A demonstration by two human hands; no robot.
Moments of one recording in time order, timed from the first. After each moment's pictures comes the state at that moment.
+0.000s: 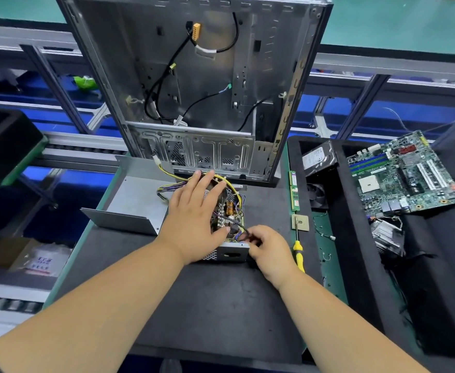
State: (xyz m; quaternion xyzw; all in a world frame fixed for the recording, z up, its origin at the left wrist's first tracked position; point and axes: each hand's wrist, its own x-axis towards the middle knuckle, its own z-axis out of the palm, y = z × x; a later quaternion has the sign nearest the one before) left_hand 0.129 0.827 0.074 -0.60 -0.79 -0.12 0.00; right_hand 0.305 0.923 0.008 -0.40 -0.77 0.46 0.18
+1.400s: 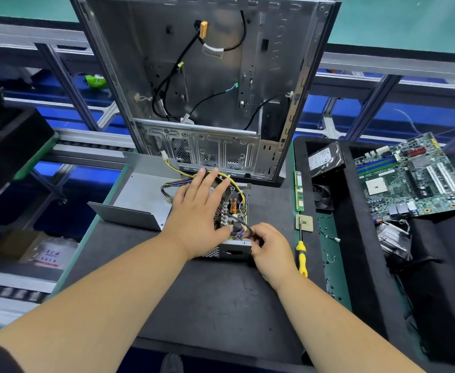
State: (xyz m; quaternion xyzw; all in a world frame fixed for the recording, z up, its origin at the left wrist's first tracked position) left_hand 0.127 0.830 0.068 -0.59 -0.80 -0.11 0.01; right_hand 0.304 0.919 -0.002 -0.38 -0.79 0.43 0.22
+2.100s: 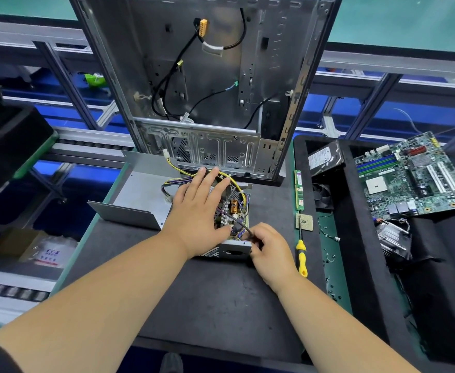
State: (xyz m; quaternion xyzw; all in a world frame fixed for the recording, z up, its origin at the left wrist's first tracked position) left_hand 0.126 0.831 0.067 -0.59 -0.80 -0.12 -0.01; right_hand 0.308 0.915 0.001 -0.36 -0.82 0.40 0.21
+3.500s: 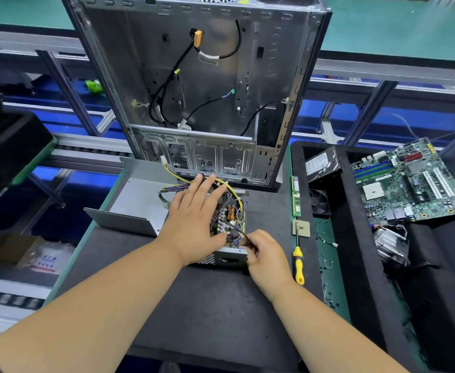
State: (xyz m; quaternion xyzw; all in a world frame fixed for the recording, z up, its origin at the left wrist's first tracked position) left_hand 0.129 0.830 0.073 -0.60 -0.79 -0.12 -0.01; right_hand 0.308 0.912 0.008 -0.36 -0.83 0.39 0.20
